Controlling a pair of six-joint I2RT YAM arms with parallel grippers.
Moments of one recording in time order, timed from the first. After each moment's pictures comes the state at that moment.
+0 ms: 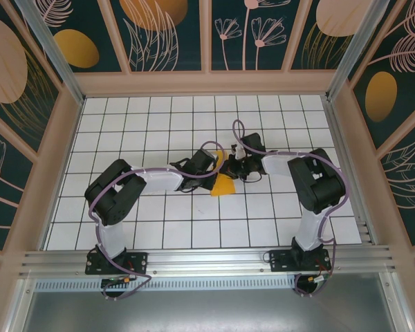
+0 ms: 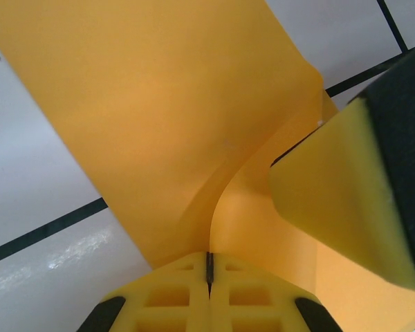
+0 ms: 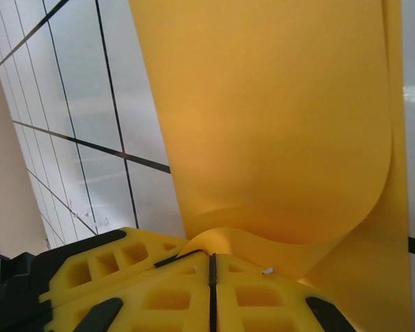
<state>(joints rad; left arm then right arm) -0.80 1.89 1.03 -0.09 0.02 -0.42 0.45 1.85 0.93 -0.06 -0.65 0.73</state>
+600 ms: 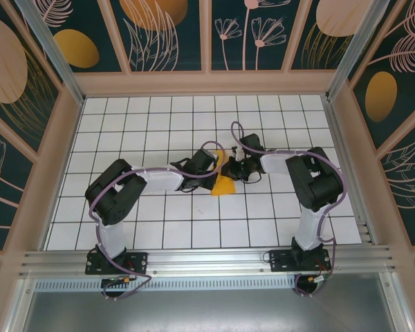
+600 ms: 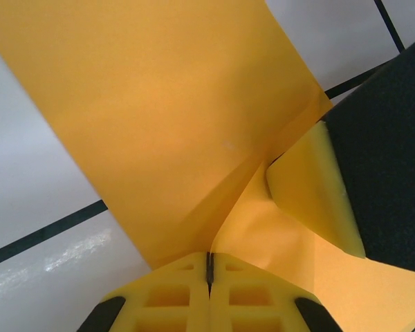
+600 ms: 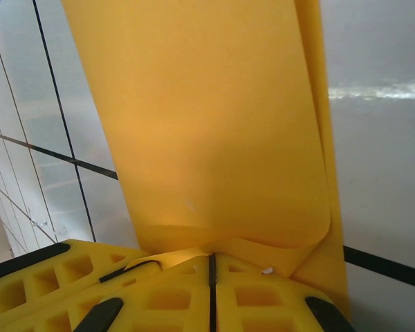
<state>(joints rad) -0.80 1.90 1.03 -0.09 0.02 -0.42 0.45 1.88 0.96 -0.13 -0.59 0.68</state>
